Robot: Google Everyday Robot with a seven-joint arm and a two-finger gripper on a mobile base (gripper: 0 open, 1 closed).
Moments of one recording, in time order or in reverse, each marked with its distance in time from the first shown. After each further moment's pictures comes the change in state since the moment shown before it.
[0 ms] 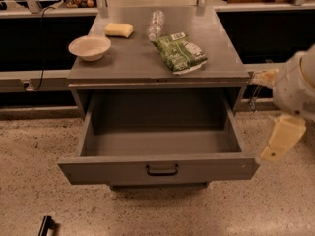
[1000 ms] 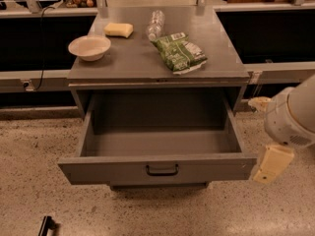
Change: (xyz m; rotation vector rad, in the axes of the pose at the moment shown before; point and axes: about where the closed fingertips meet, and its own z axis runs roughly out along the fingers) arm 0.022 0.028 0.049 0.002 0.000 0.003
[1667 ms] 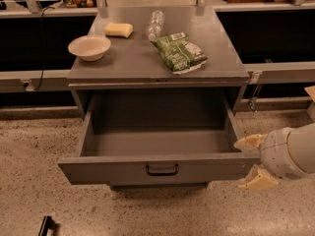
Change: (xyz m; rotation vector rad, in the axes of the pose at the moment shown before) arm 0.019 0.035 0.068 0.001 -0.180 -0.030
